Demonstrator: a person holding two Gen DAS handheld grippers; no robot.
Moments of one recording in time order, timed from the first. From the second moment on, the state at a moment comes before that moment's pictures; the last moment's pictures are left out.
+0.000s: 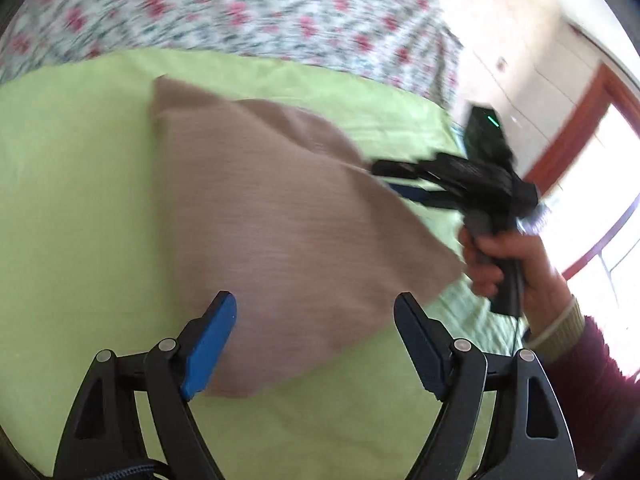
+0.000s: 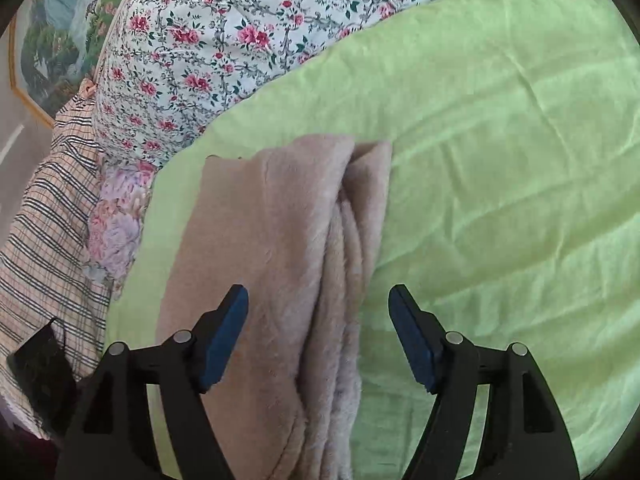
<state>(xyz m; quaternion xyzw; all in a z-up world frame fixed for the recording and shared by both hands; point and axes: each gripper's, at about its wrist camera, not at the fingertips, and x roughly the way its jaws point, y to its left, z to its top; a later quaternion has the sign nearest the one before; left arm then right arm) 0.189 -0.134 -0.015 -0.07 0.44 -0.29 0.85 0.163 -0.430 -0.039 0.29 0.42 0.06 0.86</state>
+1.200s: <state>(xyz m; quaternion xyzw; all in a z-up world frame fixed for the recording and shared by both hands) 0.191 0.030 -0.029 -0.17 0.48 -0.23 0.83 0.167 -0.252 -0.073 0.34 0.41 0.20 0.82</state>
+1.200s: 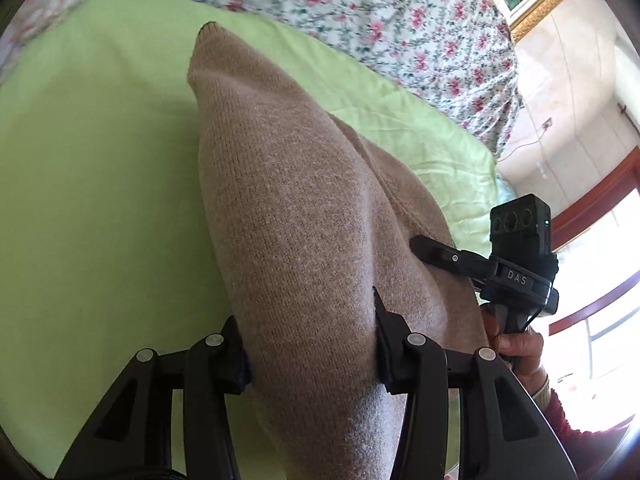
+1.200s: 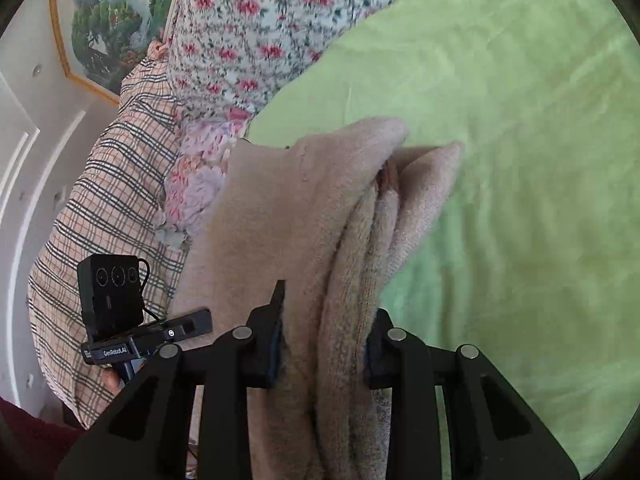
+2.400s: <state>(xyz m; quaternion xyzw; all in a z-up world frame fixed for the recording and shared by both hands) 0.242 0.066 -0.037 -0.09 0.45 -0.12 0.88 0.221 -0.271 -0.053 0.28 0.41 0.07 0.86</state>
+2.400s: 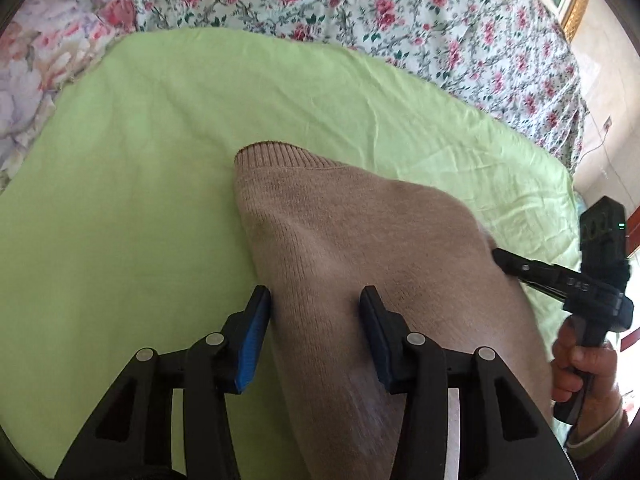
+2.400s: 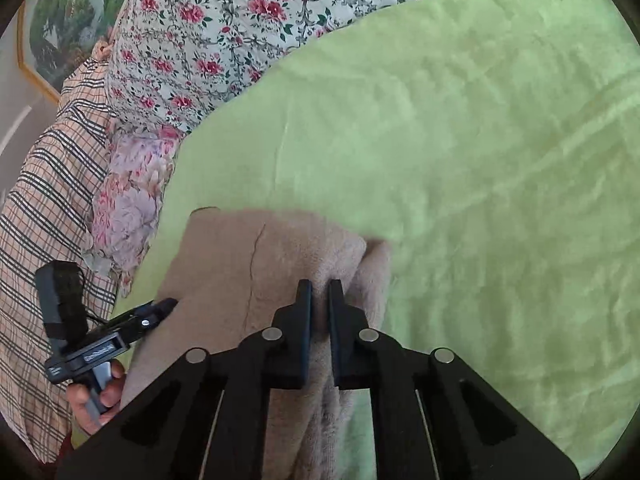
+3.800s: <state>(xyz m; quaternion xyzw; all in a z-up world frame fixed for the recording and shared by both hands) 0.038 0.028 -0.075 0.00 0.45 -0.07 0.89 0.047 -0.230 -0.074 0.20 0.45 0.04 0.87</state>
